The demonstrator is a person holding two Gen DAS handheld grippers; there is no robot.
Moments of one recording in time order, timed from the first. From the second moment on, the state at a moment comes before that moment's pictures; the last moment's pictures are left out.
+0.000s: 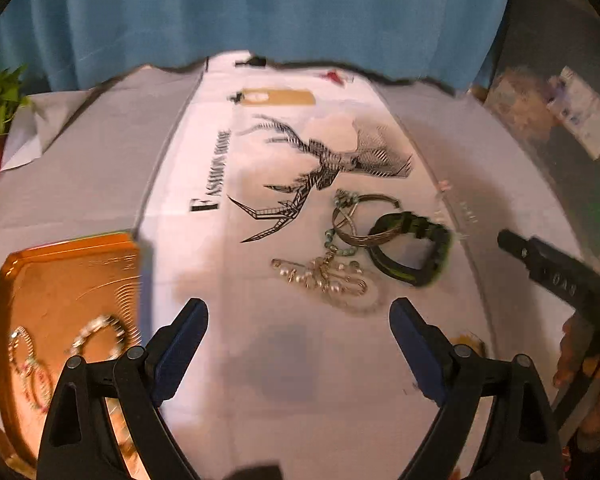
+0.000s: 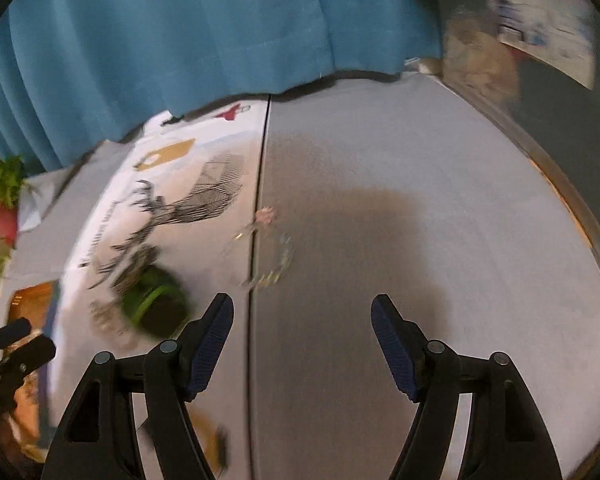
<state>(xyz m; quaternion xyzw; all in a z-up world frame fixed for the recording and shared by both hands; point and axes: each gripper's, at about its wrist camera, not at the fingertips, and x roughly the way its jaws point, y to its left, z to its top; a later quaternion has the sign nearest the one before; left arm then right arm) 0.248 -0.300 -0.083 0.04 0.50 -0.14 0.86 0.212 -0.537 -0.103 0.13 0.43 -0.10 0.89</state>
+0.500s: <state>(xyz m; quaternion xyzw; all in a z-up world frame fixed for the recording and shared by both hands) 0.271 -0.320 -0.125 0.08 0.52 -0.13 0.84 0.274 -0.530 -0.138 0.04 0.44 -0.10 0.89</state>
